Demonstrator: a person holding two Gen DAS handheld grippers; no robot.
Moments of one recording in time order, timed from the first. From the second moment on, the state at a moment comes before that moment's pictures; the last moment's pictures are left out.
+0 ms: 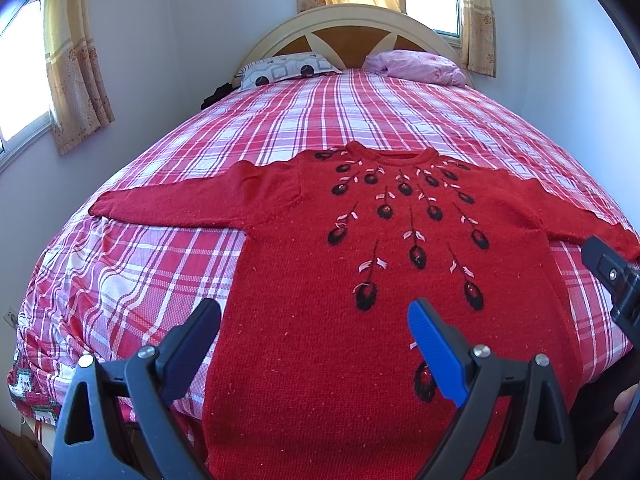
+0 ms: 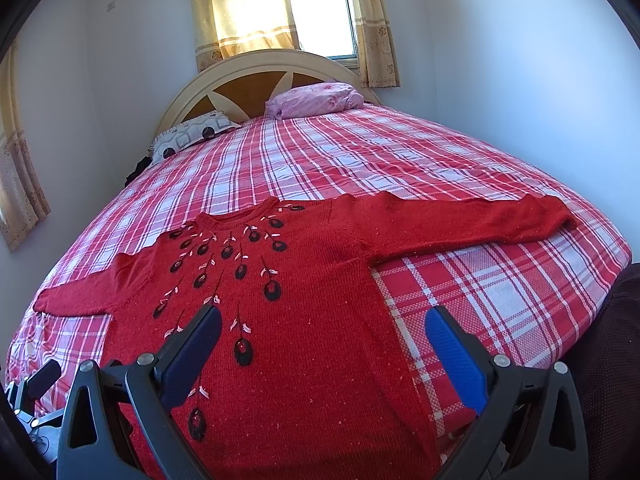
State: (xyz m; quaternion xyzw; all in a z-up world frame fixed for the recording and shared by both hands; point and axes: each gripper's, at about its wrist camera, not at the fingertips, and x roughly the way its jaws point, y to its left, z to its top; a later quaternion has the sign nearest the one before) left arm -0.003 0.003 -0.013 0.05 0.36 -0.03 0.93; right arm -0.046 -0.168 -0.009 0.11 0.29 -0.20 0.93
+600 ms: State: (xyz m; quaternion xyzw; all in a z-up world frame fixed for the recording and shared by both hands) left arm 0.004 0.001 -0.024 0.05 0.38 -0.03 0.92; right arm -0.038 -0.177 -0.024 0.13 0.30 -0.20 0.92
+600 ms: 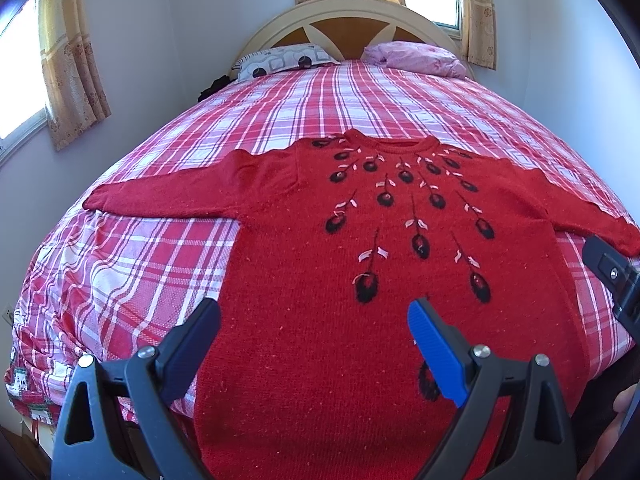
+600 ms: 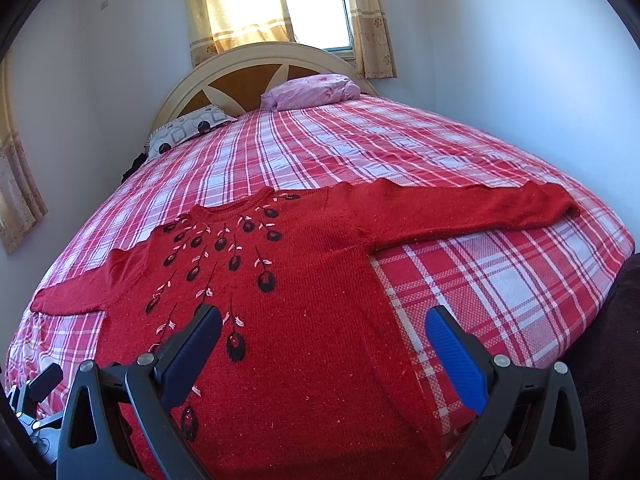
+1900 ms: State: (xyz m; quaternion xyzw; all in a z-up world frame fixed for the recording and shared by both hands) left arm 0.068 0.031 -0.049 -0.02 0.41 -0.05 0.91; right arm -0.101 -0.599 -0.076 0.50 0.17 -0.36 0.77
